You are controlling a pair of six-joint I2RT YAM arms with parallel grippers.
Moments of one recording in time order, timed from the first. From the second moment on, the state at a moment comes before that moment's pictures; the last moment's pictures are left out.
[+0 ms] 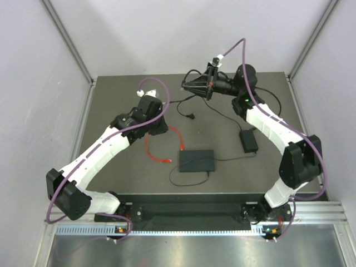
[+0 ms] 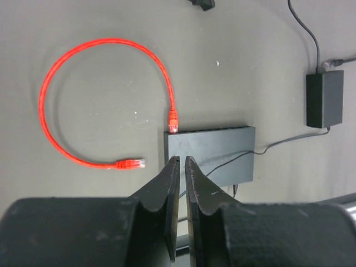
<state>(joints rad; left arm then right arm) -0.62 1.32 1.27 -0.71 -0.13 -0.70 0.42 1.64 1.36 0.50 -0.95 1.75</state>
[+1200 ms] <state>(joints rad) -0.59 1.37 1.26 -0.69 -0.04 -0.65 0.22 1.52 1.66 -0.72 -0.50 0.71</state>
